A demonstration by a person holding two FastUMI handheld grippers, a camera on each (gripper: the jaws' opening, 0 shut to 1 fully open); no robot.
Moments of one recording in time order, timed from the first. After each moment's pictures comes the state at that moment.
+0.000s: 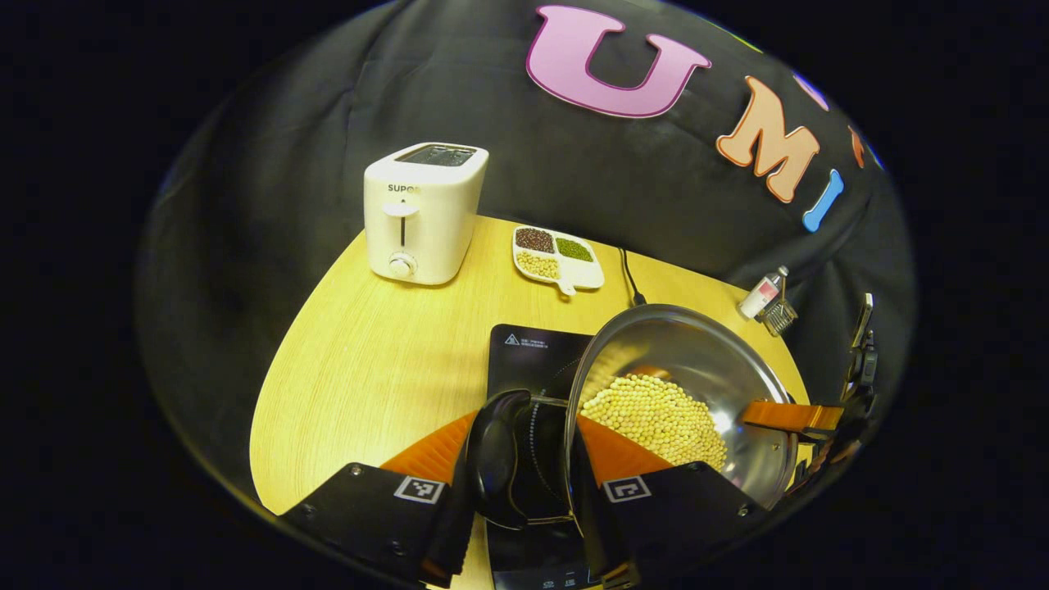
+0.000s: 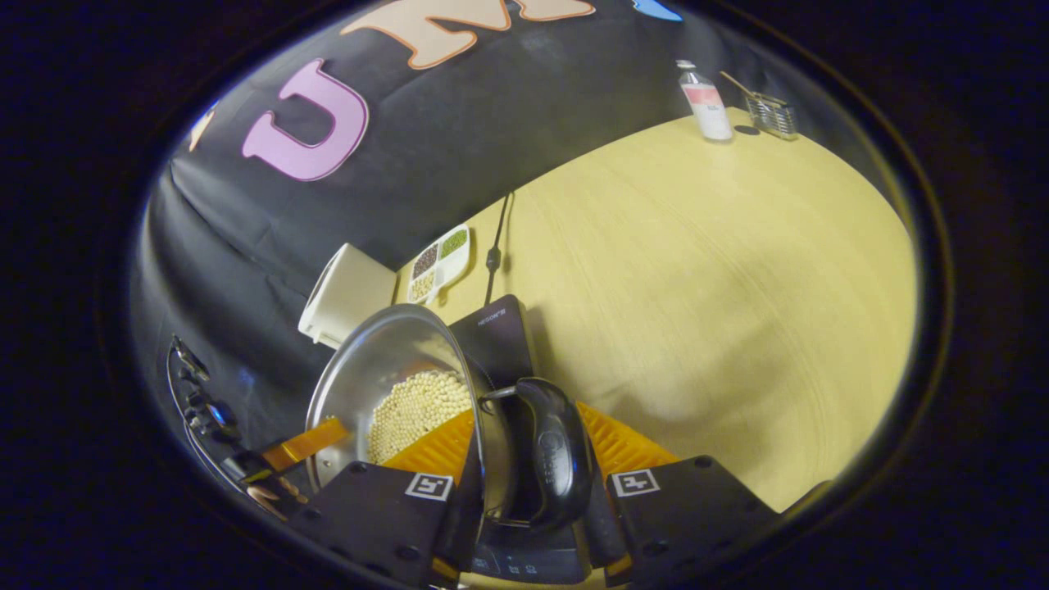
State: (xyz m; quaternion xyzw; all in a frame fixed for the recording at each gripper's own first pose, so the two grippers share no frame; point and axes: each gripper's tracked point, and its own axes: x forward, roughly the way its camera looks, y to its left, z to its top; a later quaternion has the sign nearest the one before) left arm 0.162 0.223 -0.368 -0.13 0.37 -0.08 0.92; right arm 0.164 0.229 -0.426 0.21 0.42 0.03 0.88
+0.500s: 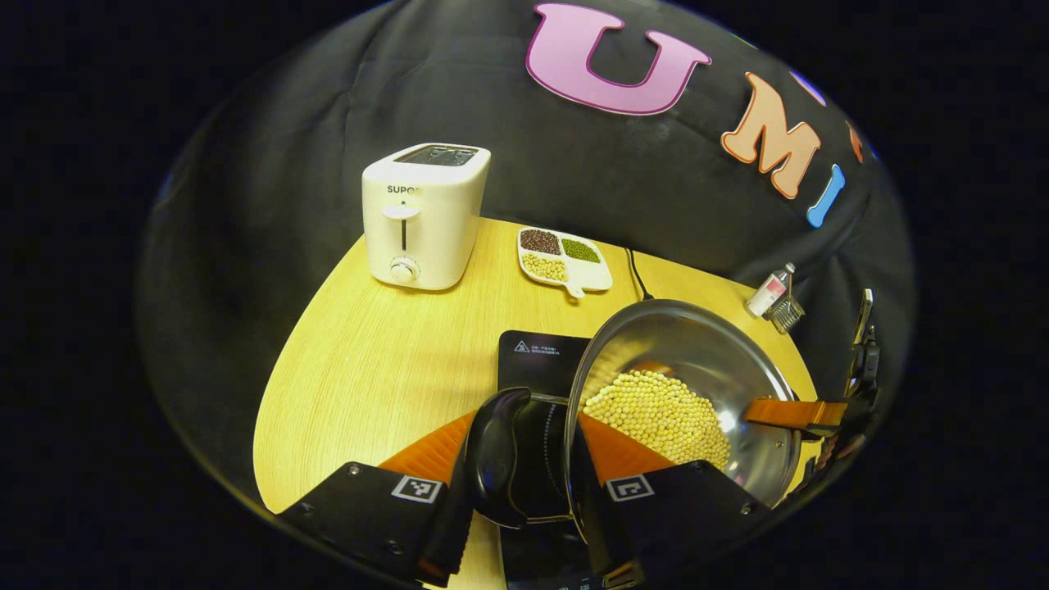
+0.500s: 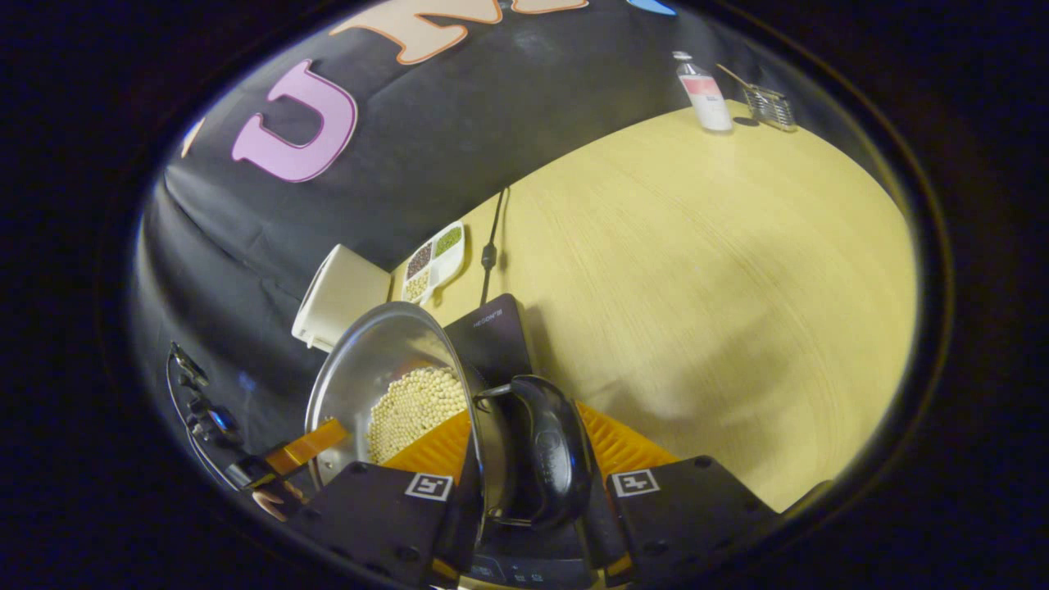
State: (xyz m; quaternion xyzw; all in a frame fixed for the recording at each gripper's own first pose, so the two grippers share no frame) left arm 0.172 0.228 -0.376 -0.12 0.37 -0.07 0.92; right arm 0.175 0.235 -0.437 0.22 0.43 0.03 0.88
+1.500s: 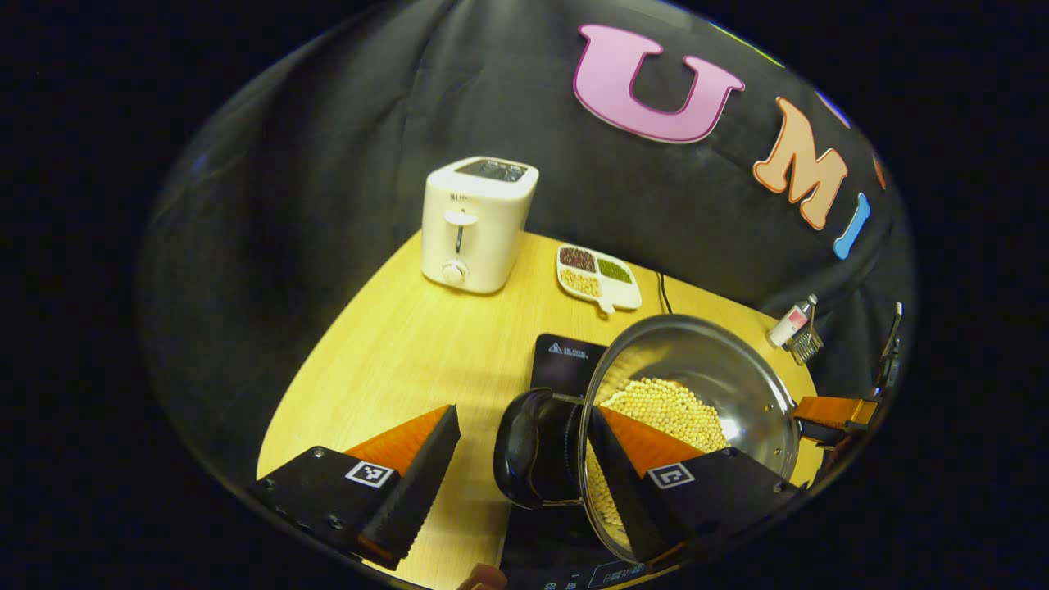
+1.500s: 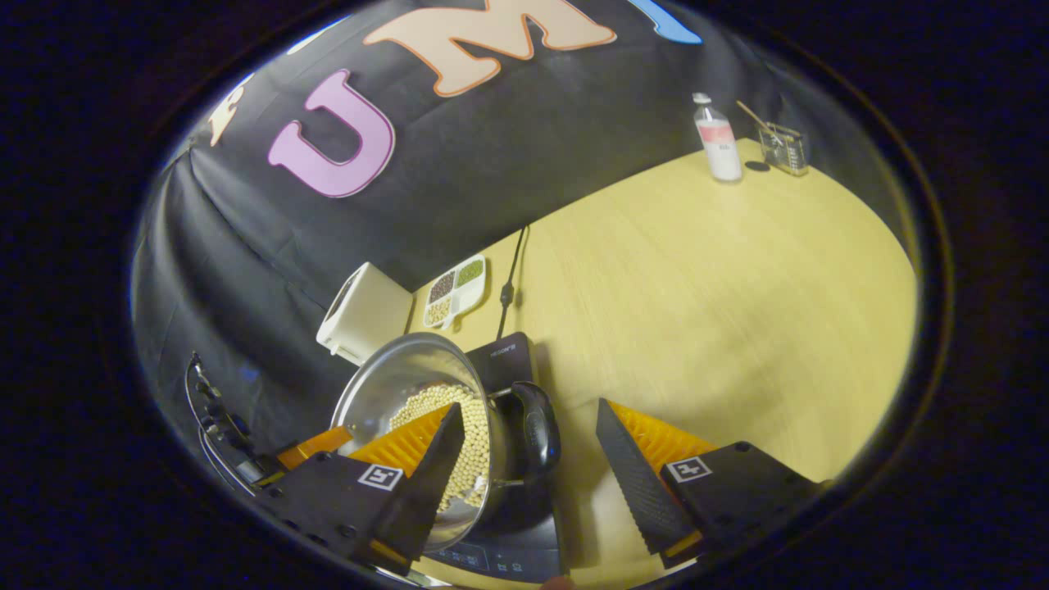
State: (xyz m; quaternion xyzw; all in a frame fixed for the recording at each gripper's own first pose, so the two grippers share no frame) left arm 0.155 0.255 -0.348 -0.13 0.33 0.01 0.94; right arm 0.172 0.204 -0.374 0.19 0.37 0.05 0.91
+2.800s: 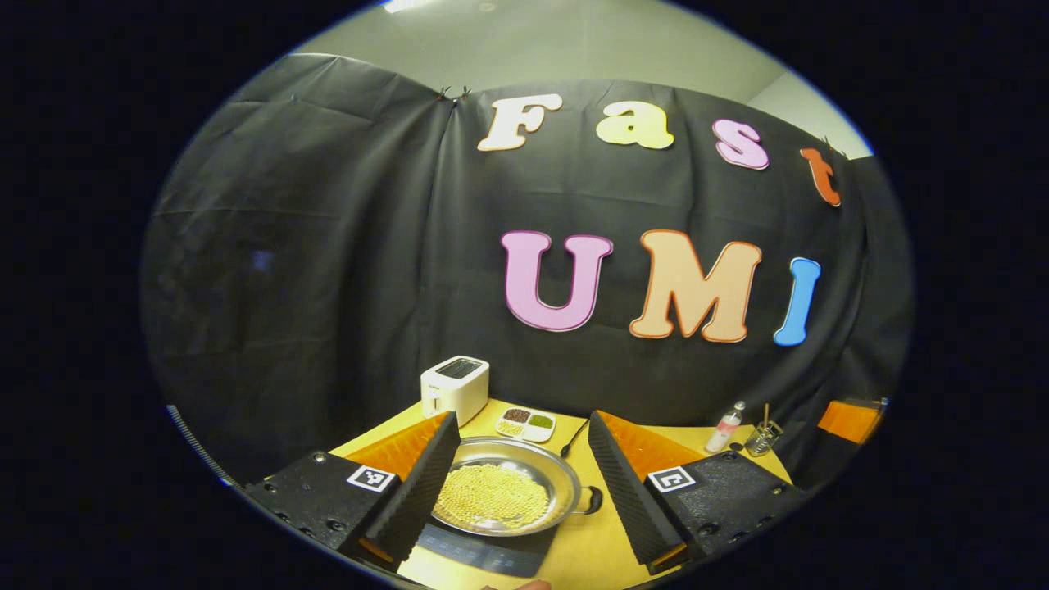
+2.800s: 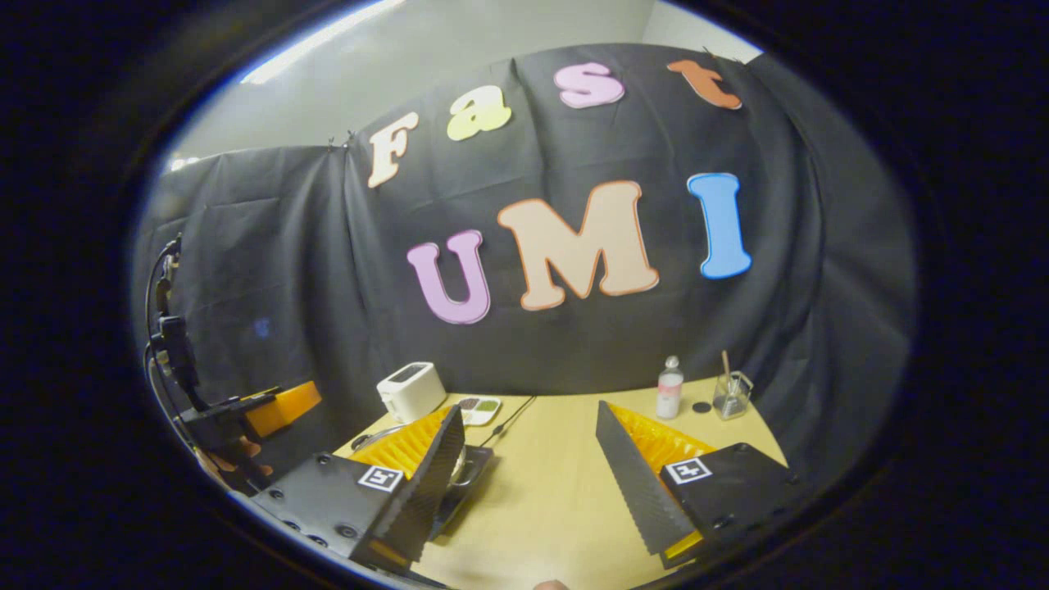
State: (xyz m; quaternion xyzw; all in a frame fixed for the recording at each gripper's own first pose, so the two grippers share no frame) left arm 0.013 0.019 -0.054 -0.05 0.04 0.13 0.99; right arm 0.061 0.037 -0.067 0.03 0.07 0.16 0.98
